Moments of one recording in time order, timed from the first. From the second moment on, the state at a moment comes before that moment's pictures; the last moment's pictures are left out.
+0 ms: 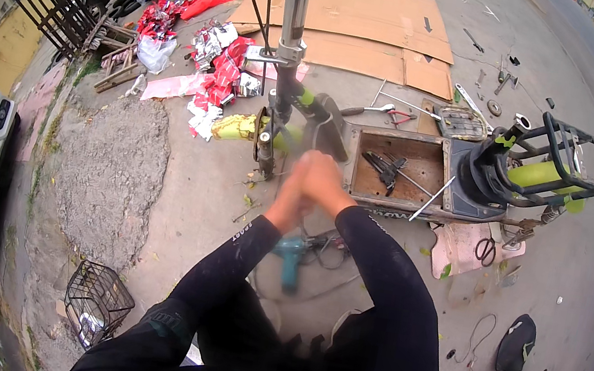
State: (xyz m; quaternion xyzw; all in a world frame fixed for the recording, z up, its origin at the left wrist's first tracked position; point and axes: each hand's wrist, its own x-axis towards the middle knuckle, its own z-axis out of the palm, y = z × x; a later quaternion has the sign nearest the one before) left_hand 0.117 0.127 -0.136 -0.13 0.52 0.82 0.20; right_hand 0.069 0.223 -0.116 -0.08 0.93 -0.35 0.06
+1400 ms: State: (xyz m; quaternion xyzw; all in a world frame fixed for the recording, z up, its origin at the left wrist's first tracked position) left_hand 0.004 0.086 -0.061 -0.11 0.85 0.48 -0.20; right_hand 0.071 0.168 -0.176 -0.03 0.32 -0.88 0.34
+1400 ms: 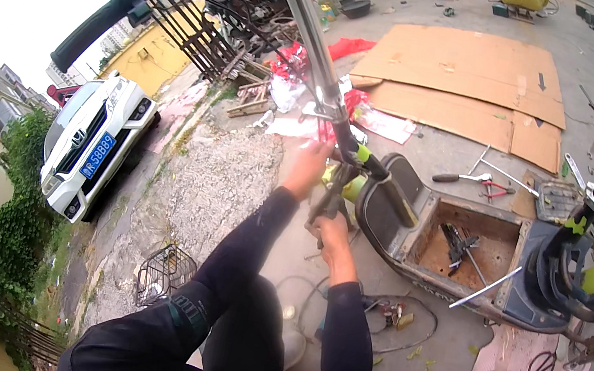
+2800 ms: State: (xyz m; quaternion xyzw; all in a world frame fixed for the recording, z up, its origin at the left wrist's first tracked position) left_hand -0.005 0.071 -0.090 -0.07 0.82 0.54 -0.16; right_hand 0.081 0.144 -0.183 0.07 0.31 -0.91 0.27
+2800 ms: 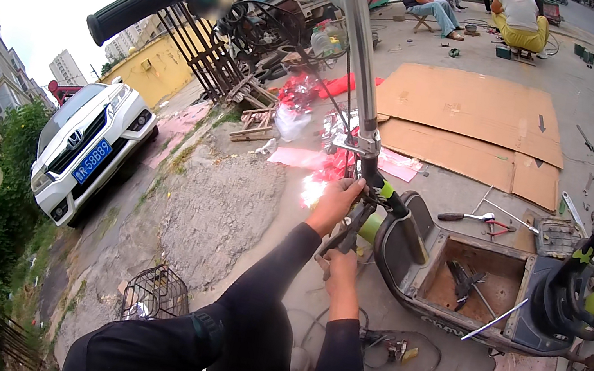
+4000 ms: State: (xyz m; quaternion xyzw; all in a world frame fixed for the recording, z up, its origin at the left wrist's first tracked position) left_hand -0.006 0.059 -0.087 -0.05 0.85 0.51 -0.15; right_hand 0.044 0.129 -0.171 -0.02 0.26 -0.94 0.20
